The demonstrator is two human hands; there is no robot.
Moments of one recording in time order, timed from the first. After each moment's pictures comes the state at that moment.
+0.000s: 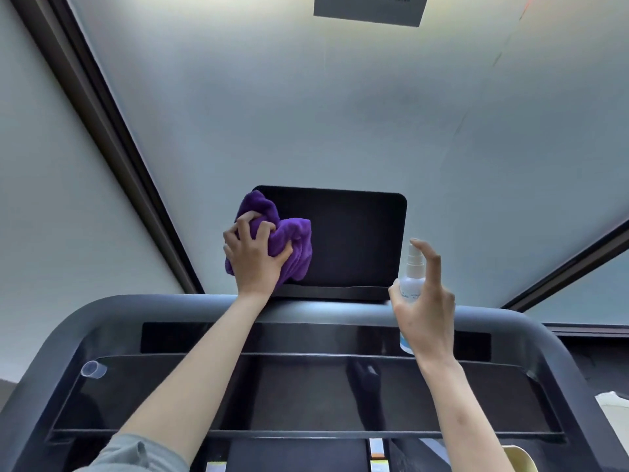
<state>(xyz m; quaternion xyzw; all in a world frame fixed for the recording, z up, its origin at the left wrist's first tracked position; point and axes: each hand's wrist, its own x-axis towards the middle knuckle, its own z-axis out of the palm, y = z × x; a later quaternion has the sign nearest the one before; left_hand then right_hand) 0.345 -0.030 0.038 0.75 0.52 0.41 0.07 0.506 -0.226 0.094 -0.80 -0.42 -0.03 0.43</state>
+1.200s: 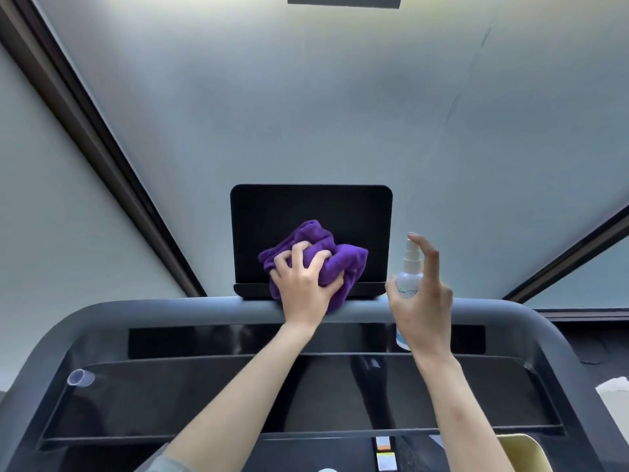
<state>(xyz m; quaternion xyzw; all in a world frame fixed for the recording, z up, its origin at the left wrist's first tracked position) 0.416 -0.108 0.020 0.80 0.47 0.36 0.05 0.526 -0.232 0.087 -0.78 -0.41 -0.03 0.48</state>
